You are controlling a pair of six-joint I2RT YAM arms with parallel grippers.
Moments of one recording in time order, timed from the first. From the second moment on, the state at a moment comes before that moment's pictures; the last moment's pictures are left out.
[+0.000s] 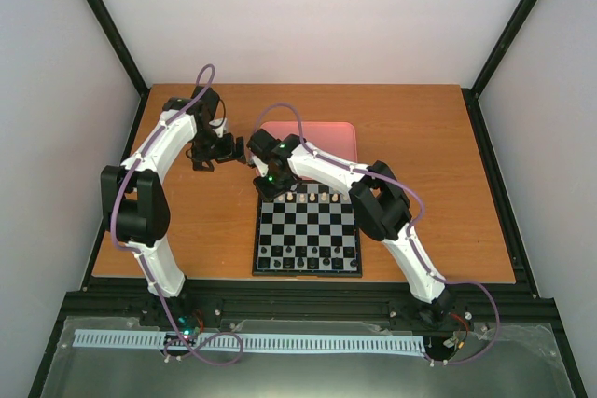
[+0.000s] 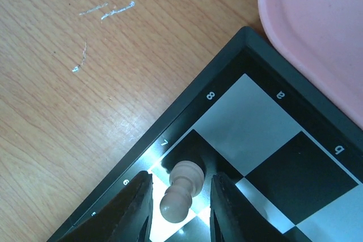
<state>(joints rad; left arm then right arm) -0.16 1.81 1.57 -1.17 0.22 -0.30 0.87 2.32 1.97 -0.94 -0.20 0.20</state>
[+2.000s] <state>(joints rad) -0.16 1.81 1.57 -1.16 0.21 -0.30 0.52 2.28 1.93 -0.98 -0.03 0.18</state>
